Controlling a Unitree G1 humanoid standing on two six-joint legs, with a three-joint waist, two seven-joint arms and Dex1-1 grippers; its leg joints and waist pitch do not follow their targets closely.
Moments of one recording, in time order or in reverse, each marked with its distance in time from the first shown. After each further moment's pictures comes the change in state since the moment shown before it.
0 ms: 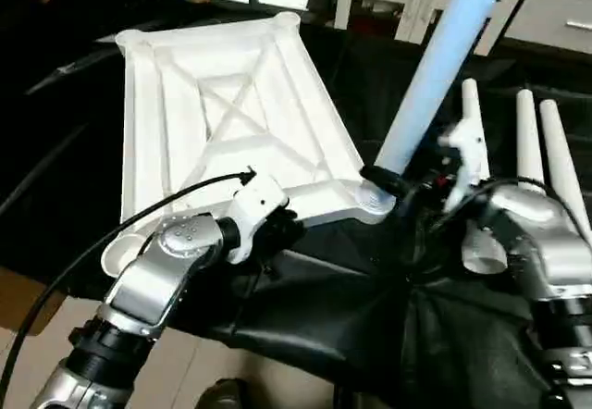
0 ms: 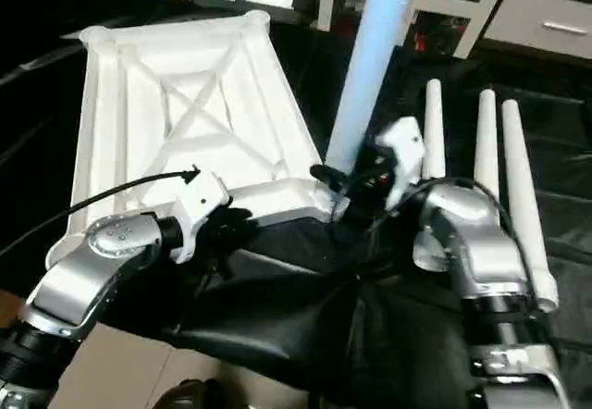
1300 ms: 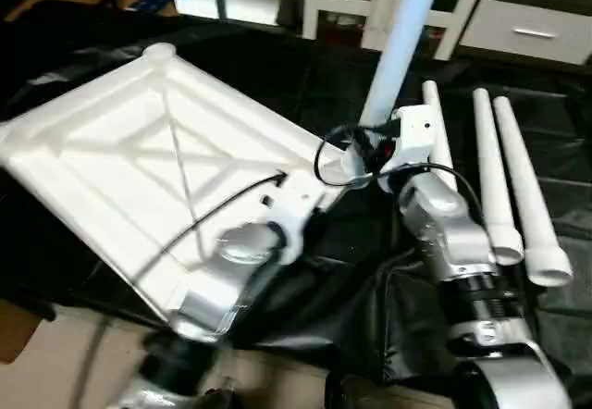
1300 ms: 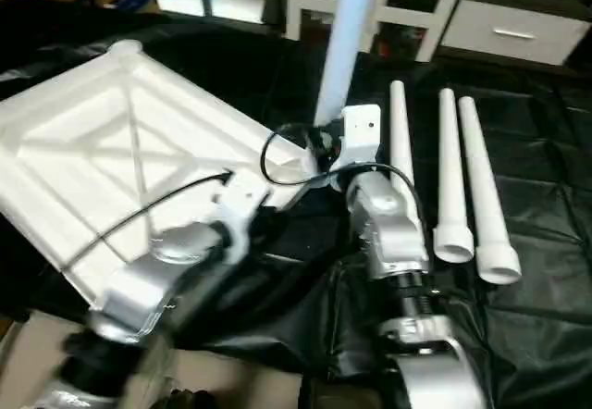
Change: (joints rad) left arm -0.001 -0.194 -0.020 -0.026 0.066 0.144 0.230; right arm -0.131 0.292 -0.004 0.165 -0.160 -0.060 -0.536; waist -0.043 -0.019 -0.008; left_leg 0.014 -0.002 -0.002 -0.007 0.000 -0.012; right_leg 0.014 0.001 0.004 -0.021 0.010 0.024
